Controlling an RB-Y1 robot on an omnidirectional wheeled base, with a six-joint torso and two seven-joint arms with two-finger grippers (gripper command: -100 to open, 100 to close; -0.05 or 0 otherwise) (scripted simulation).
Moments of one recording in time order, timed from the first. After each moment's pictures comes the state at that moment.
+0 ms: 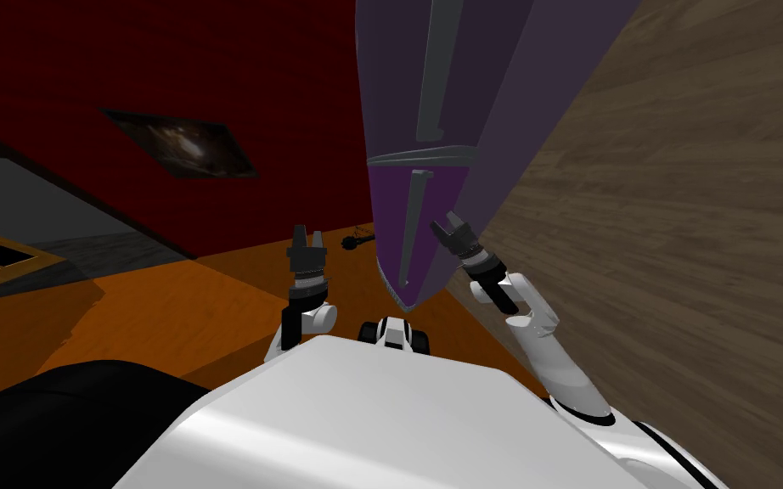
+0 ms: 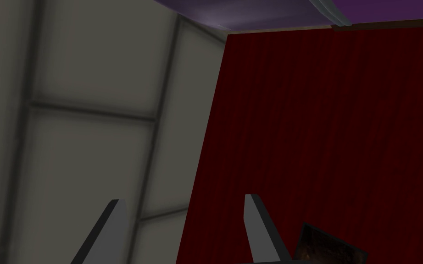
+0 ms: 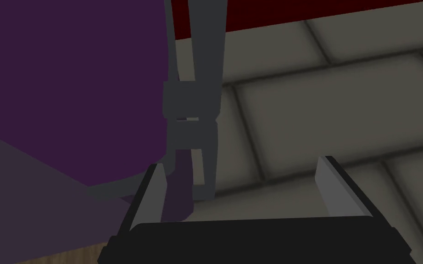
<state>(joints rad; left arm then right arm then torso) 0.50 -0.01 0.02 -2.30 0.11 -0.58 -0.17 -0.10 -0.60 0.12 -2.09 0.49 -0.39 0.27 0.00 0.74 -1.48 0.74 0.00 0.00</state>
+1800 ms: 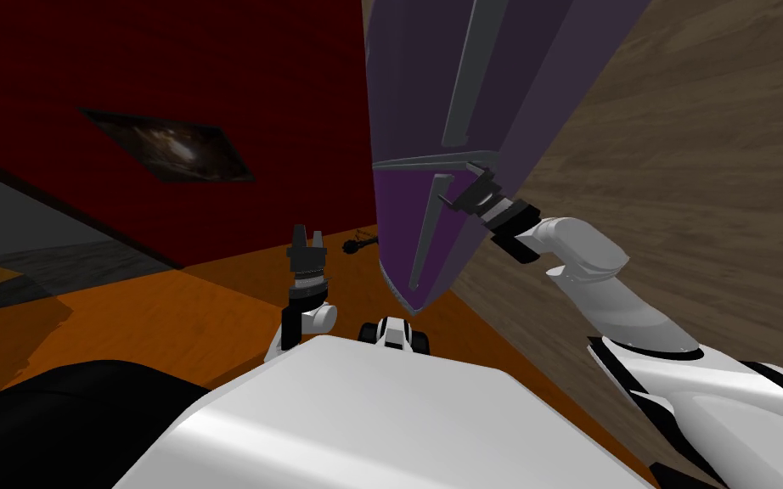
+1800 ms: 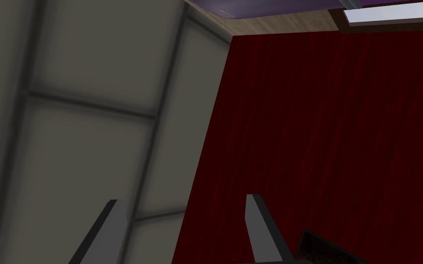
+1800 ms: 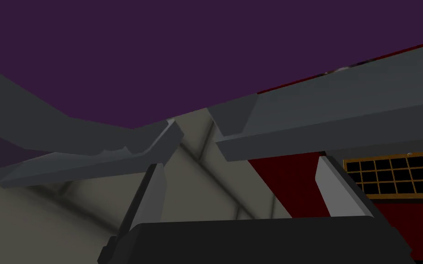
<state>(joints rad) 0.50 -0.01 0.02 -2.30 0.11 -0.58 -0.17 -0.53 -1.00 0.17 -1.93 0.87 -0.20 0.51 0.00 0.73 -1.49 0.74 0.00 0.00</state>
